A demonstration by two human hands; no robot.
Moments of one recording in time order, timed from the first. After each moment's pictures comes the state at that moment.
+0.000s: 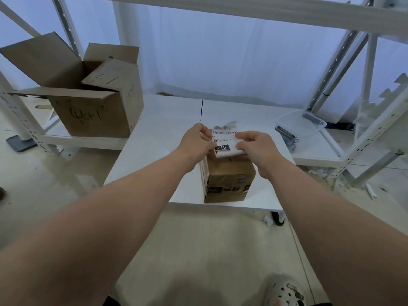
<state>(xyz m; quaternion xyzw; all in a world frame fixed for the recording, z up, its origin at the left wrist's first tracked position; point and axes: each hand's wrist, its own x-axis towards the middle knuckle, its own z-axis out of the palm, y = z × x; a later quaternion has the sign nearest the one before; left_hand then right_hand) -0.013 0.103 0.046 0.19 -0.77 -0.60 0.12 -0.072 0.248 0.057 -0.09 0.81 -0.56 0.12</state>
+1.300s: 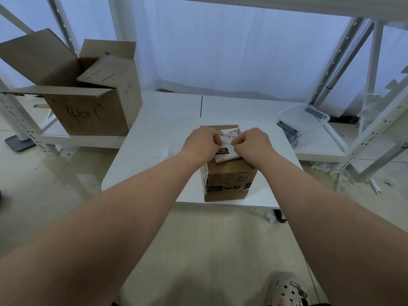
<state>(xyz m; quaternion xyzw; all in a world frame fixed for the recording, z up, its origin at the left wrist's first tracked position) -0.027 0.113 0.044 0.14 -0.94 -0.31 0.08 -0.077 0.238 0.059 -0.18 0.94 -0.28 0.06</state>
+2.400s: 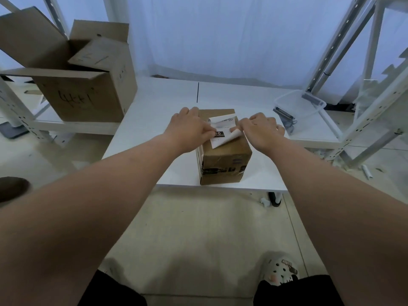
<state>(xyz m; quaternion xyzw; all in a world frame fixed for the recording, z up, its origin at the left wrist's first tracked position) -0.005 0.099 0.047 0.05 -0.99 -0.10 0.04 -0.072 0.265 0.061 -0.13 0.96 -0.25 0.07</state>
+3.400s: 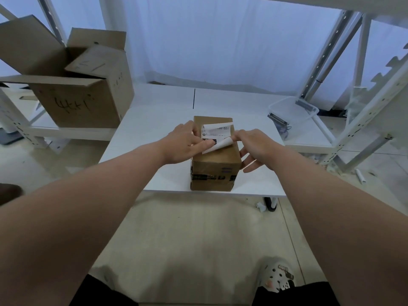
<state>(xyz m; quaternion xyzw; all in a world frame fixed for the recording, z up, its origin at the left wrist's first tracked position) 0.006 0.088 0.040 0.00 -0.97 -0.26 -0.02 -0.067 0.279 0.062 -0.11 0.87 -0.40 0.28</state>
